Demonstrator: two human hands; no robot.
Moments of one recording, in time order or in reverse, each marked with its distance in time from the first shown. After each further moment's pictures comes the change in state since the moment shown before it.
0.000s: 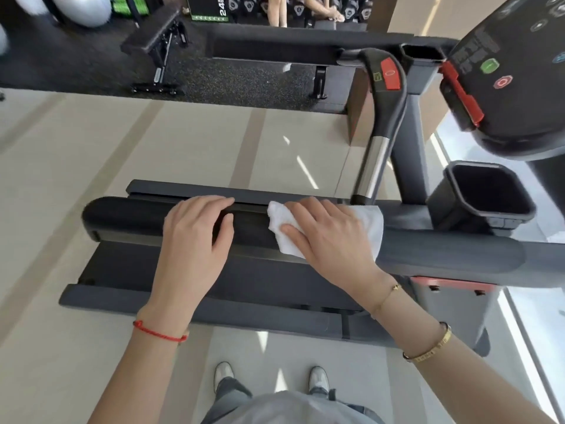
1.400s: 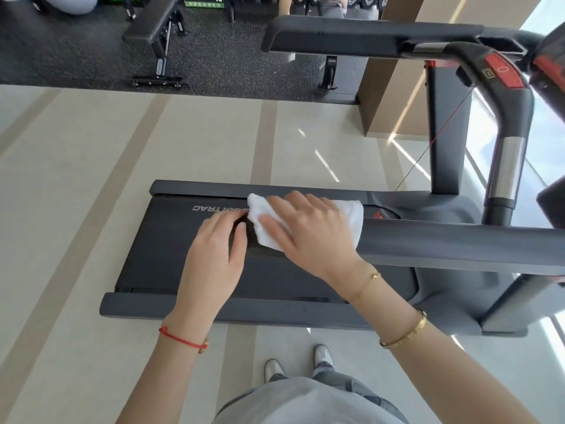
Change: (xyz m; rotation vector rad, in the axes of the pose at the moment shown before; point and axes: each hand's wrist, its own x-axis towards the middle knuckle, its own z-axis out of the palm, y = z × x) left_hand 0.010 -0.219 -0.073 -0.257 -0.075 -0.080; right_hand 0.141 -0.229 0.047 0.100 -0.064 0.078
